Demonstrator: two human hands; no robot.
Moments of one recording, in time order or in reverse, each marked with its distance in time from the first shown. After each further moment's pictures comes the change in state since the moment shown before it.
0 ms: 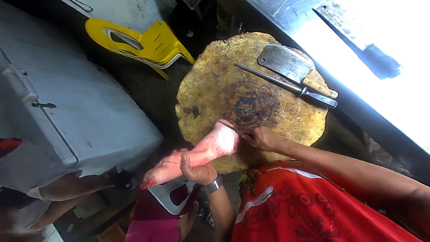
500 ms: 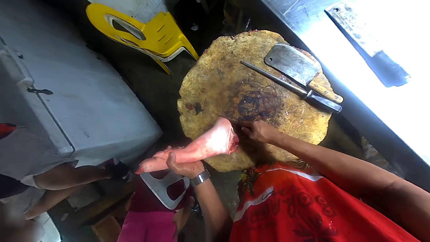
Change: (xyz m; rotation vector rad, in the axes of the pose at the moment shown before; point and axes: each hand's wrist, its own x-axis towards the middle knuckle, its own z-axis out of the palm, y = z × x) left_hand 0.039 -0.026 -0.033 0.012 0.071 -0.050; right_hand 0.044 0.022 0.006 -0.034 0.029 -0.037
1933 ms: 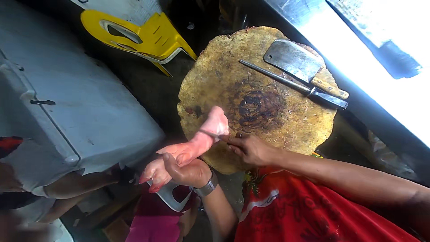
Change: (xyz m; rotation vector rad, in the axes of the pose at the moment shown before) left_hand -0.026 0.079 0.085 -0.016 0.036 0.154; right_hand -0.044 -0.080 -0.004 0.157 0.038 -0.301
